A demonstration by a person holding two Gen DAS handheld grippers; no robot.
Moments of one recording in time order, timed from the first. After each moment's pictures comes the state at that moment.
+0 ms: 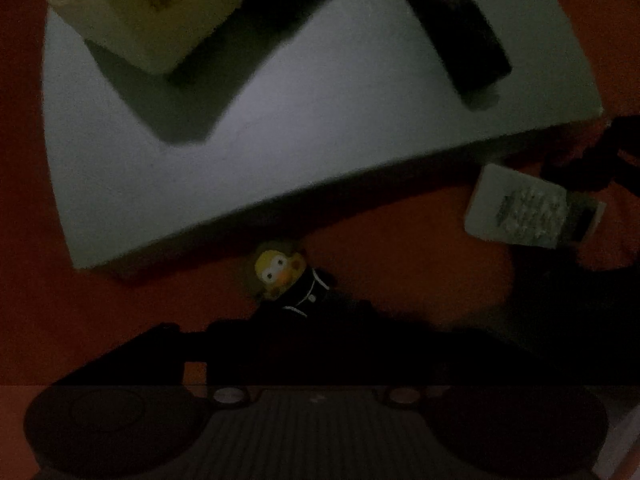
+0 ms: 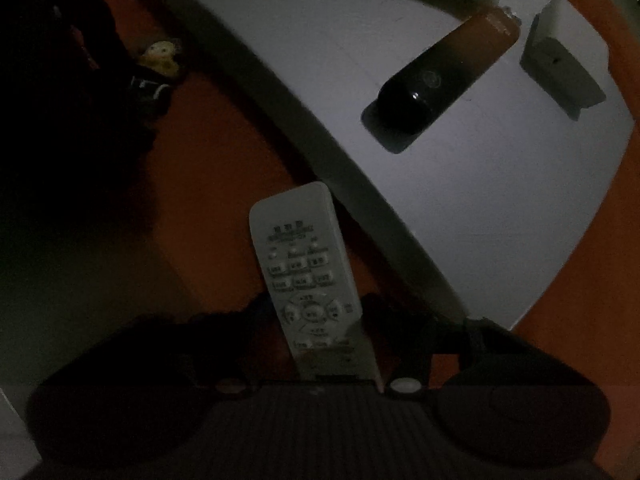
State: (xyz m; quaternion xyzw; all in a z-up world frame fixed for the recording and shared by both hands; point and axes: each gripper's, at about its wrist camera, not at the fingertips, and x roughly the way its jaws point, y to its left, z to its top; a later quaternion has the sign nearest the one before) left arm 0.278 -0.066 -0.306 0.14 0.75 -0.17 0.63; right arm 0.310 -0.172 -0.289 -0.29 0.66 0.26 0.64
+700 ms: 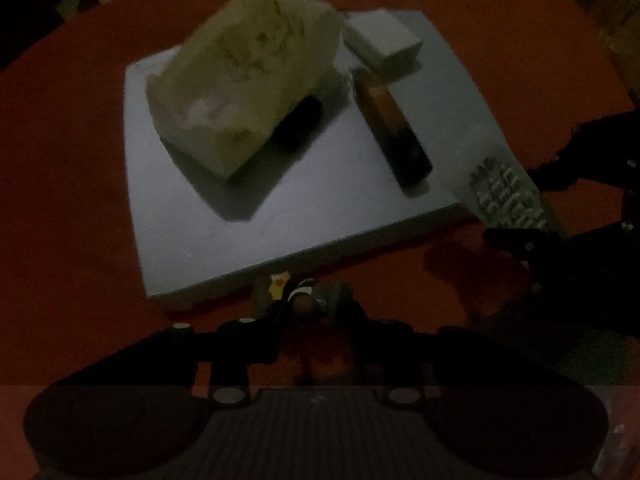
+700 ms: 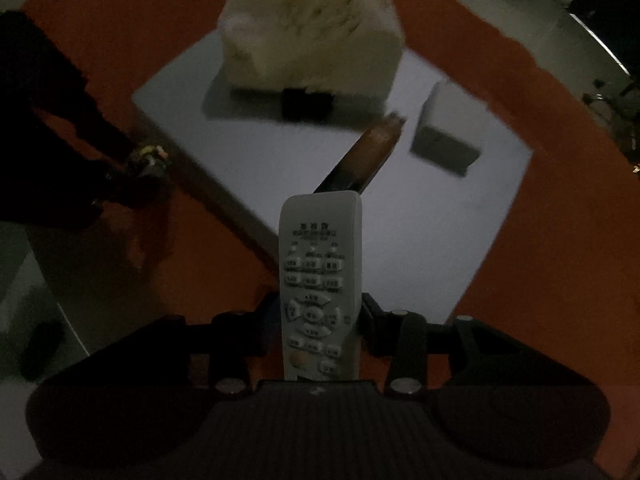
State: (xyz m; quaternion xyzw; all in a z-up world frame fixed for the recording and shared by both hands) left arm 0.225 -0.021 -0.203 0.11 0.65 -0.19 0.73; right arm 0.298 -0.178 -0.234 -0.20 0.57 0.22 0.76
